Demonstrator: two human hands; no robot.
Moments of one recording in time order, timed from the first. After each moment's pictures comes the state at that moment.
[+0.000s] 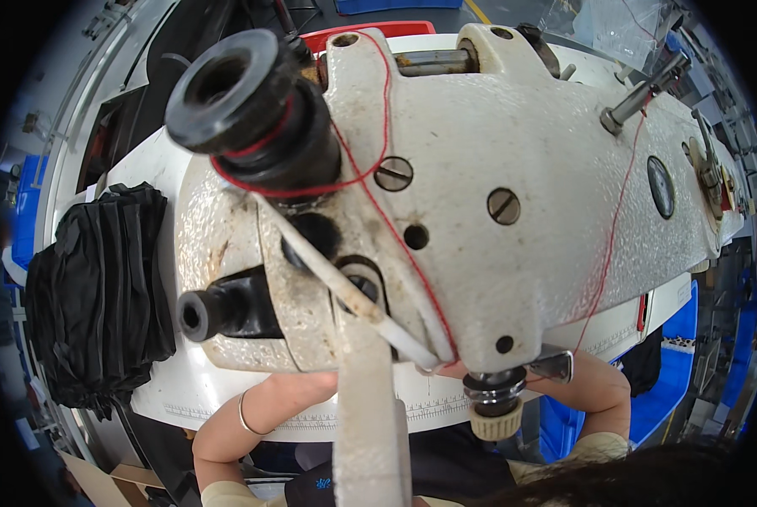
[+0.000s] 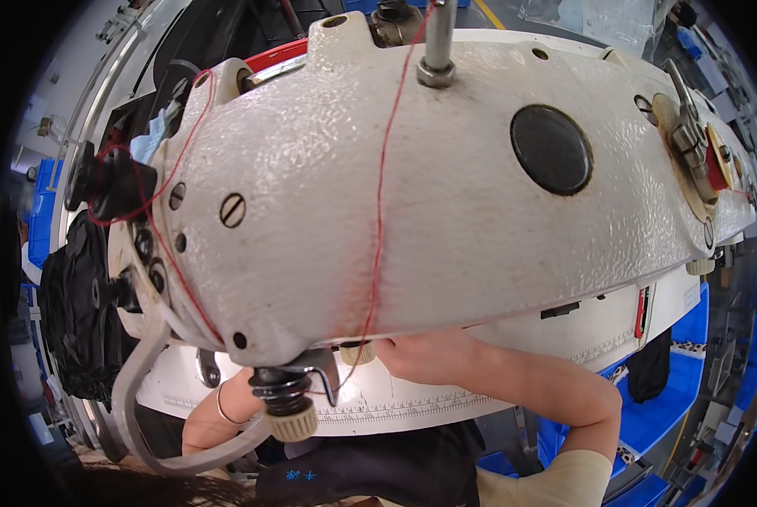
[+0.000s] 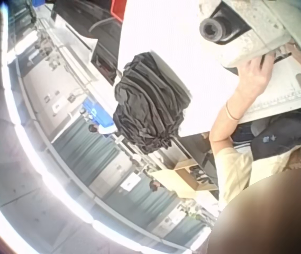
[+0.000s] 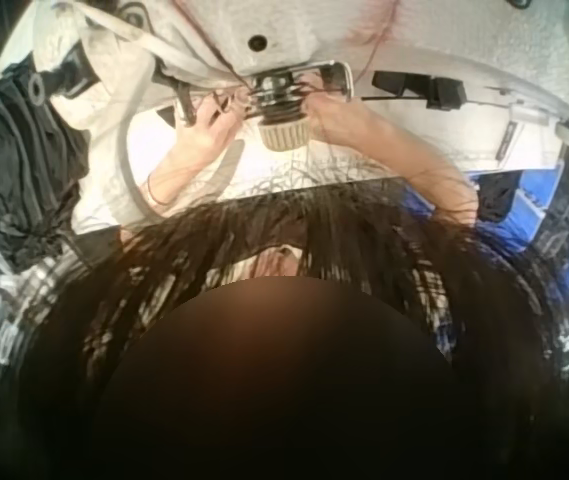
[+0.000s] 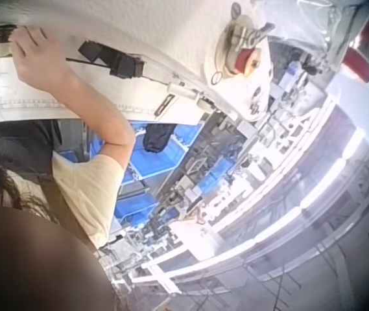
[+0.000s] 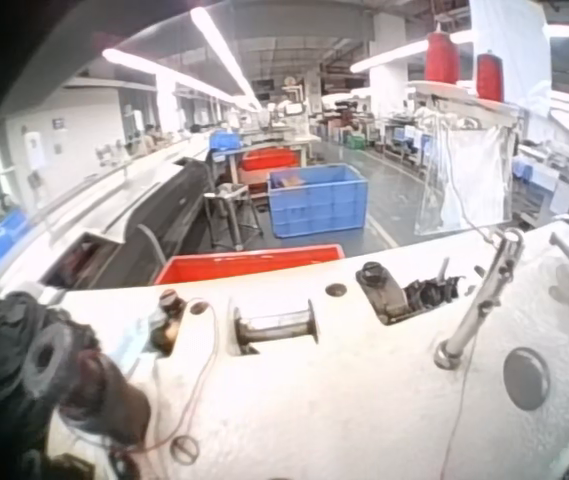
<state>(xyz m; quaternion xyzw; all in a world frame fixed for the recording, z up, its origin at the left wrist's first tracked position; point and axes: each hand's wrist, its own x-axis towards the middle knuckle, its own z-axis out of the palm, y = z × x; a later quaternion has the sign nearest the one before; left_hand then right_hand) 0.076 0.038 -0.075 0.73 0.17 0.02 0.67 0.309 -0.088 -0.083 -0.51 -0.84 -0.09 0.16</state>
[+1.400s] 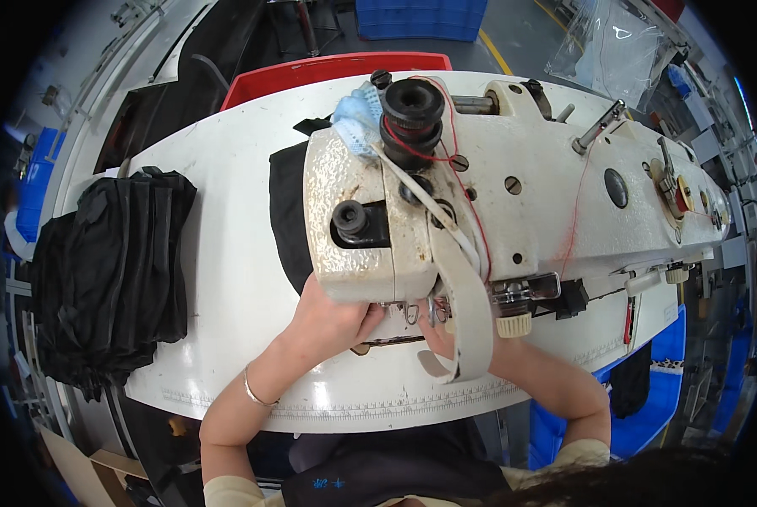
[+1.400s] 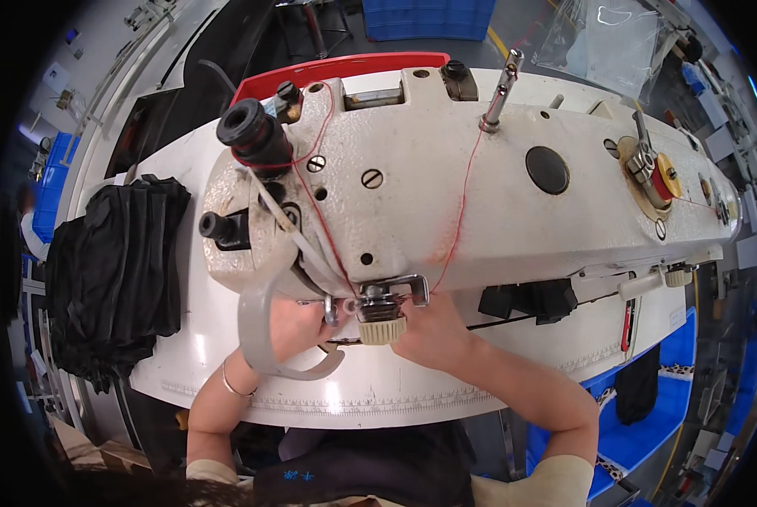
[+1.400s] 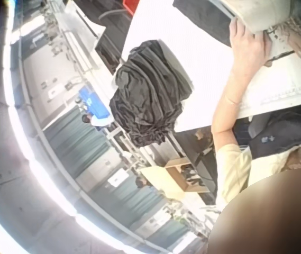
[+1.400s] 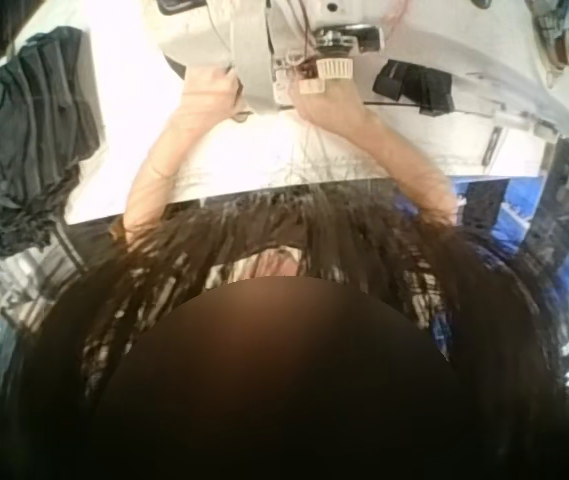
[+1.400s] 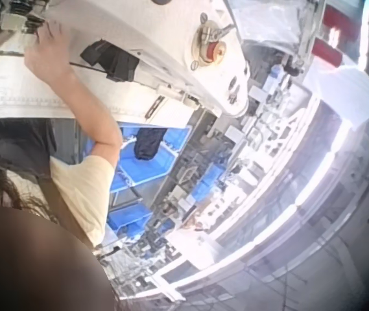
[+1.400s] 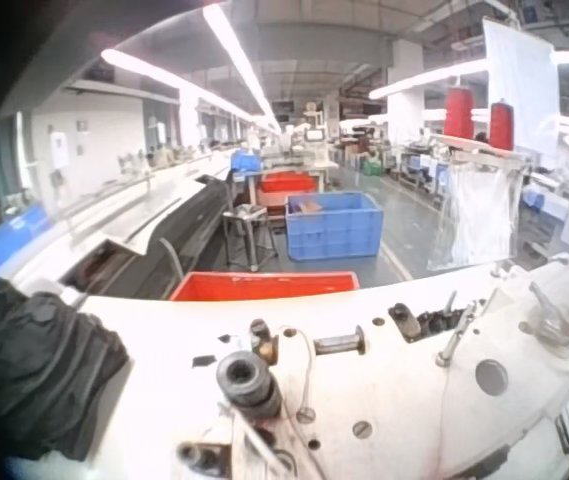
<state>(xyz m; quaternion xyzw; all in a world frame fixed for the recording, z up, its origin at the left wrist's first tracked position) 0.121 0.061 -0.036 0.96 0.13 0.23 0.10 0.303 -0.071 -0.083 -0.55 -0.79 -0.18 0.21</state>
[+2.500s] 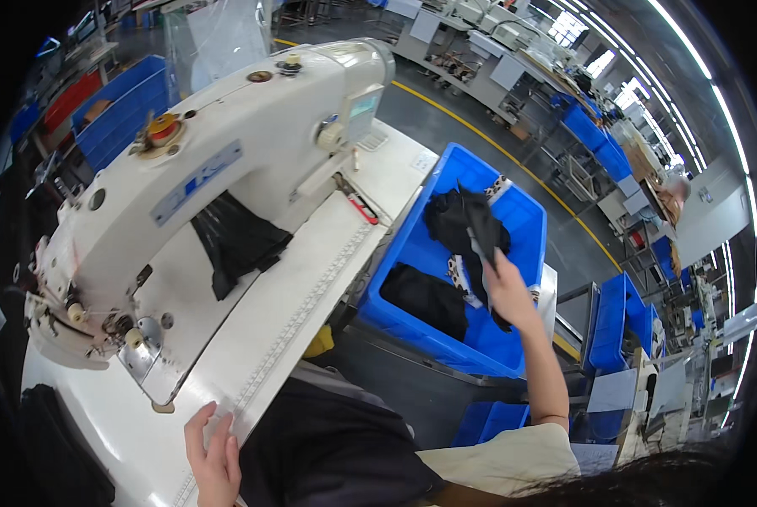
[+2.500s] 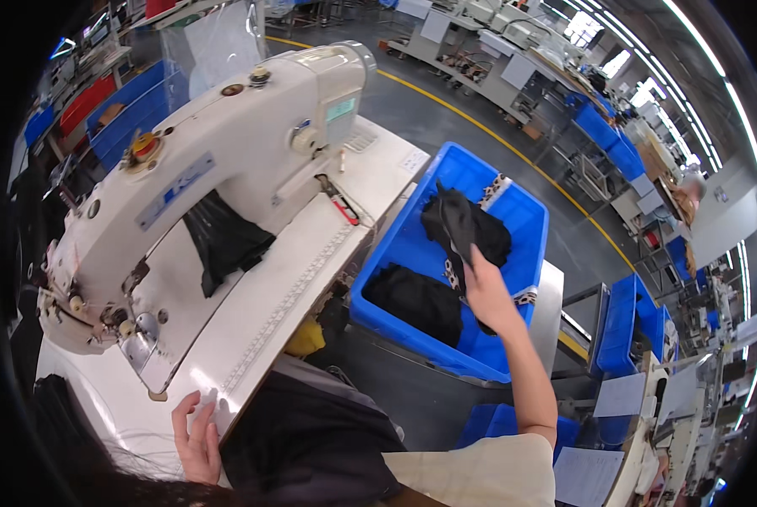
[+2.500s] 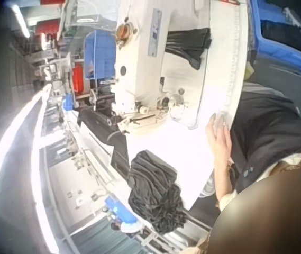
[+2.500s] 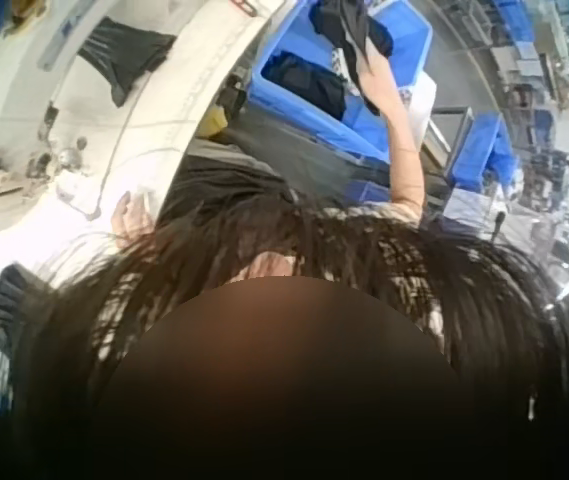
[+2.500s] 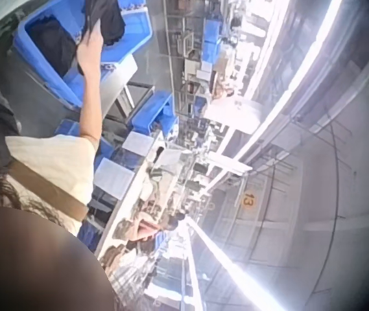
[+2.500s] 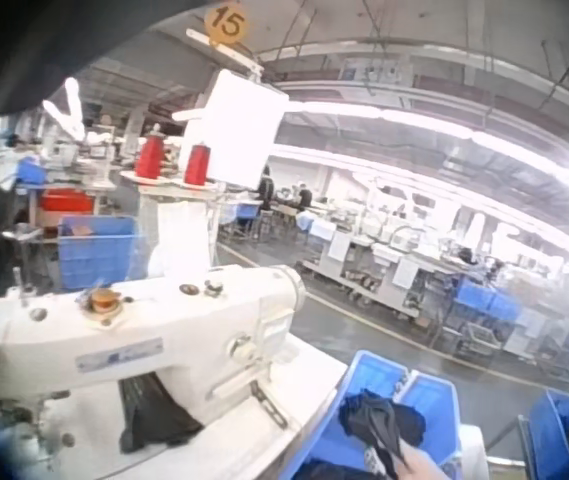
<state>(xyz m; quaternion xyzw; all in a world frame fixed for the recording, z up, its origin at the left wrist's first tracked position) 0.065 -0.068 -0.041 0.93 0.09 0.12 0.34 0.355 -0.456 -0.003 -0.93 -0.11 0.02 0.35</state>
